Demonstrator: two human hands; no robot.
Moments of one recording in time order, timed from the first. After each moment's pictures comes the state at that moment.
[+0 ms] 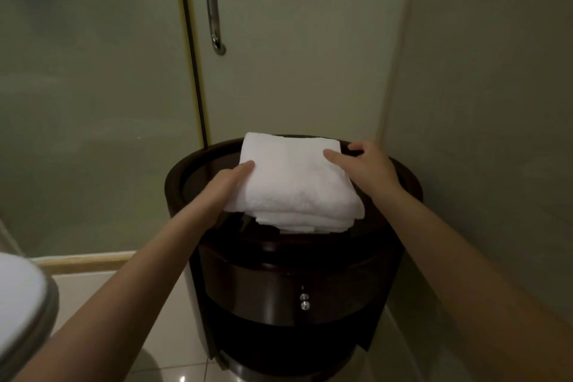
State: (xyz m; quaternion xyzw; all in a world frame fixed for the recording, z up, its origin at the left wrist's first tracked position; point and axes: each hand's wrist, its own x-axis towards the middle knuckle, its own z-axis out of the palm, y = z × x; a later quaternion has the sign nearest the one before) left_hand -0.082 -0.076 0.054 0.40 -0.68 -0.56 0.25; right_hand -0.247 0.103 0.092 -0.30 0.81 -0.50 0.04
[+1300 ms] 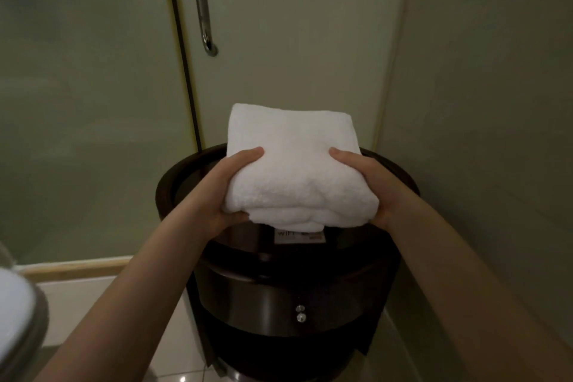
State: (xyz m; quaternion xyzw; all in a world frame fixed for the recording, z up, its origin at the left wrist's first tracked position) left_hand -0.064 -0.033 0.095 0.24 -0.55 -0.77 0.22; right_hand -0.243 0.124 0.099 -0.29 0.52 -0.67 0.43
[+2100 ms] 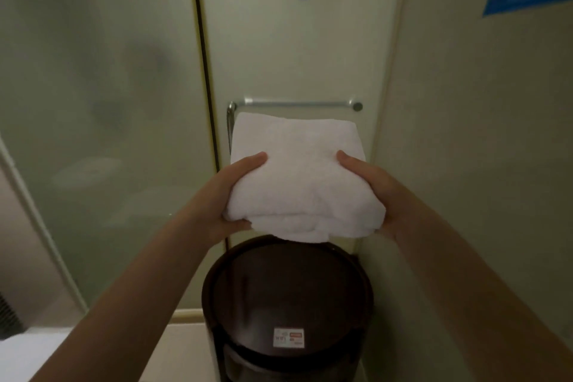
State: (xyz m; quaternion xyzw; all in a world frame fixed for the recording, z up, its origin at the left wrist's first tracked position) left_hand -0.008 0.071 0.543 0.23 -0.56 -0.76 0.24; right_hand -0.191 0.213 0.545 -0.30 0.54 -0.66 0.42
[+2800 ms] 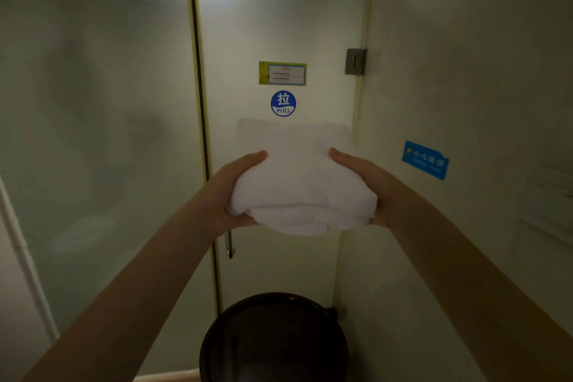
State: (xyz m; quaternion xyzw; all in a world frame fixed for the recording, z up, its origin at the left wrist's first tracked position) left_hand 0.023 0.117 0.821 0.16 -0.58 -0.77 0.21; right_hand -0.145 0.271 0.832 -0.31 0.60 -0.63 0.39
